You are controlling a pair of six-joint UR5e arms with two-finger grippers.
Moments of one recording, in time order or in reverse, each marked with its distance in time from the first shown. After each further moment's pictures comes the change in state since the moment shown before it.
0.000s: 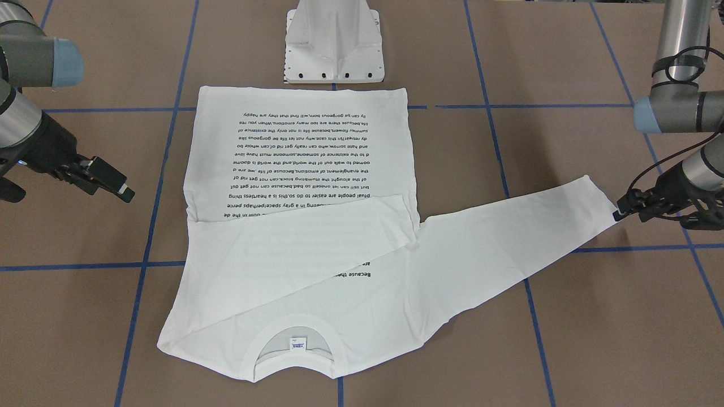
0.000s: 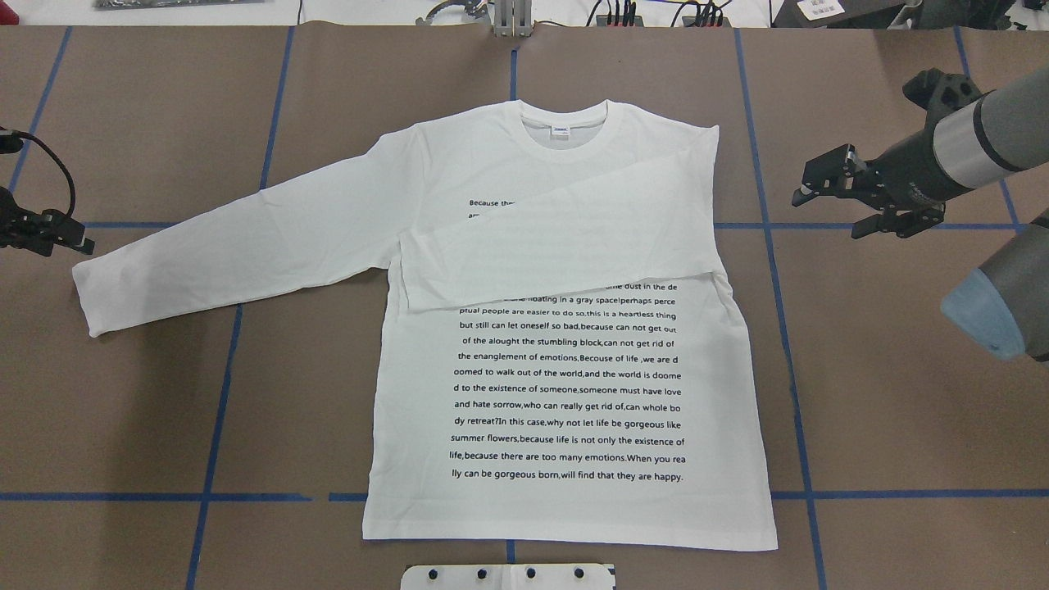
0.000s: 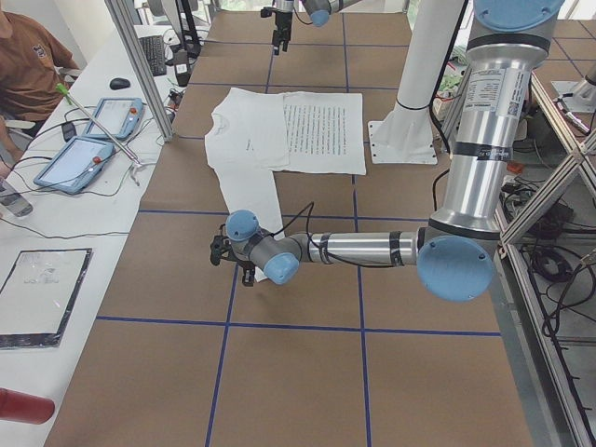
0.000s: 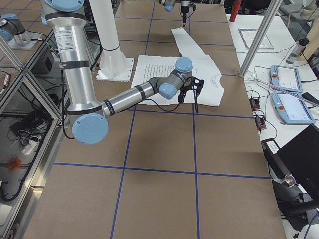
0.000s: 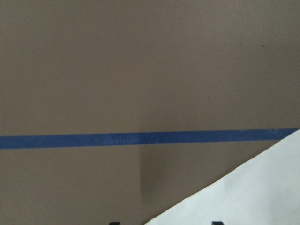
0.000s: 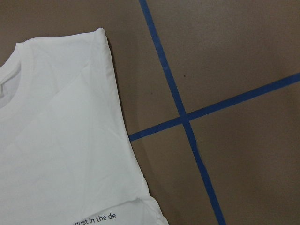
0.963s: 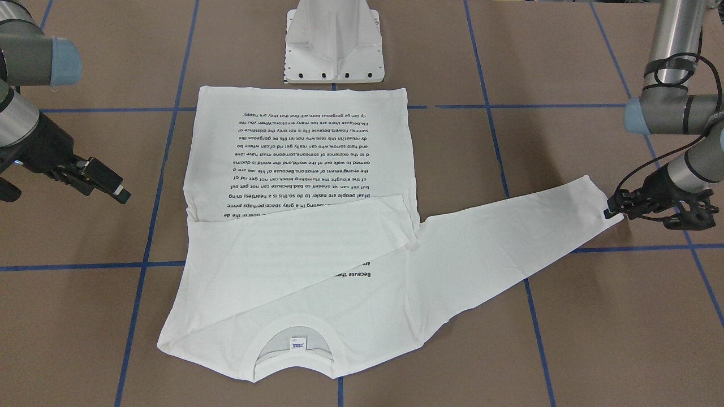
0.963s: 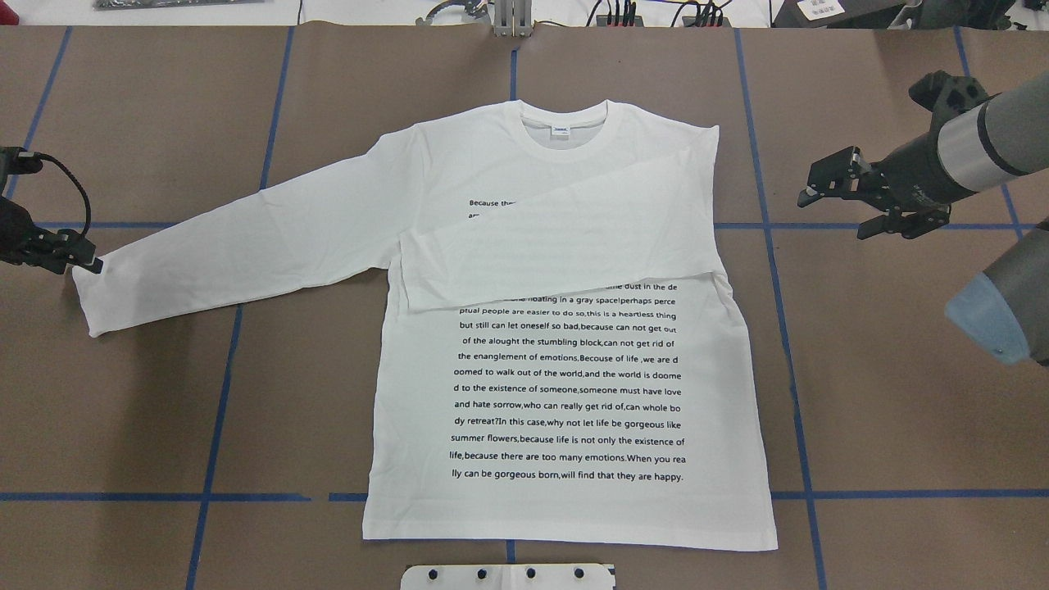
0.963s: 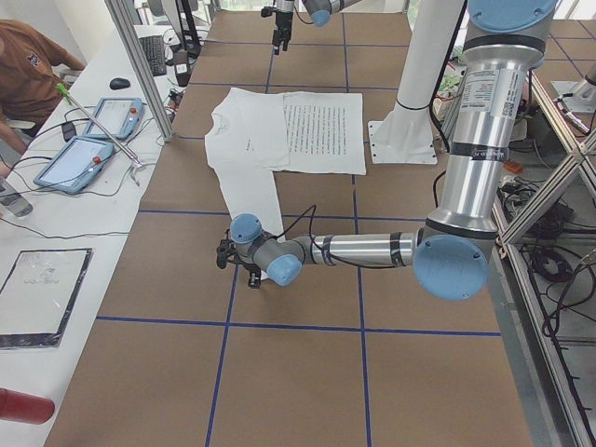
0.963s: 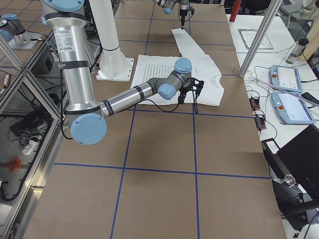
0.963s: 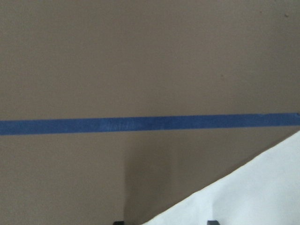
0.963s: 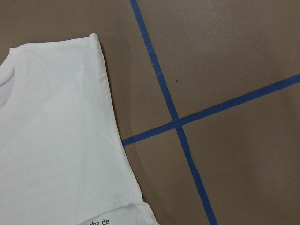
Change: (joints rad) left arm 0.044 0.004 0.021 0.003 0.006 0.000; right arm -0.001 -0.009 0.004 0.000 -0.019 -0.001
